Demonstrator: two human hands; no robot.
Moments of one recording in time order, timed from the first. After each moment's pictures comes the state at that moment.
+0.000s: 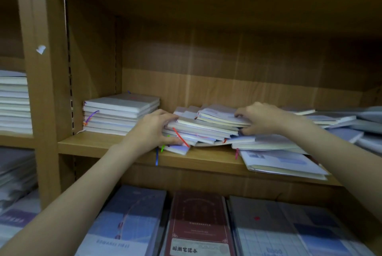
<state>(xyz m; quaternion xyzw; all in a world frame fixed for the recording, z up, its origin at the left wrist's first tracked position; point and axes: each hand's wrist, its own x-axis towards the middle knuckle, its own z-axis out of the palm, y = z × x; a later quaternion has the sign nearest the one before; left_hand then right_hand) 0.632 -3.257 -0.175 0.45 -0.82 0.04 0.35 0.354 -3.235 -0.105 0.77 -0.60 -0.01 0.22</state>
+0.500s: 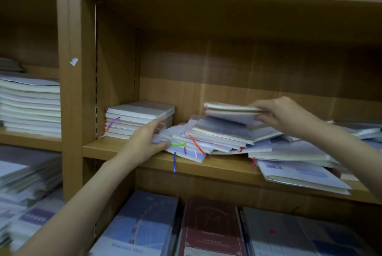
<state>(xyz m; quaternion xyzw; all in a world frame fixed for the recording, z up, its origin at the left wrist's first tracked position) 0.676 -3.248 -0.190 0.51 -0.75 -0.03 0.43 0.363 -3.208 -0.087 0.81 -0.52 0.19 0.19</state>
